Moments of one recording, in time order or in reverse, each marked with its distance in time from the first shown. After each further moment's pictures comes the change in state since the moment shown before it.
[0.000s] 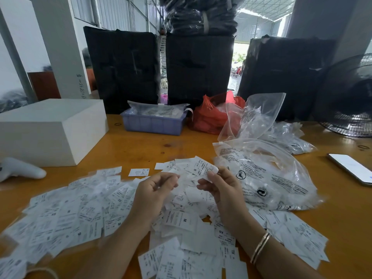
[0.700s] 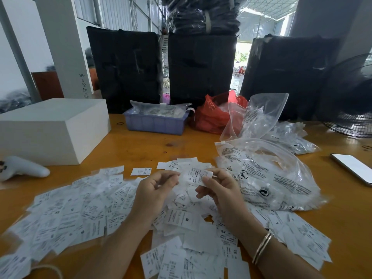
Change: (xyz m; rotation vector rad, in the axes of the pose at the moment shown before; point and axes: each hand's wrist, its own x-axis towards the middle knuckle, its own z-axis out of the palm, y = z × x) left_hand 0.000 0.002 -0.003 0.014 -0.003 0.028; right_hand -0.001 0.002 0.001 -0.092 -0.106 0.017
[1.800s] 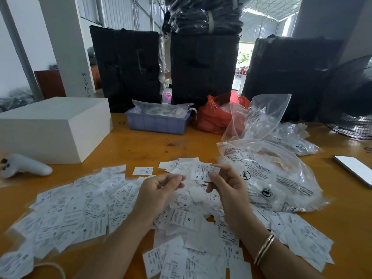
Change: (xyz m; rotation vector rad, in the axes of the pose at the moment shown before) left_hand -0.003 0.007 -0.002 -0.037 -0.075 -0.060; right_hand 0.000 -0.001 0.000 -0.015 0.115 -0.136
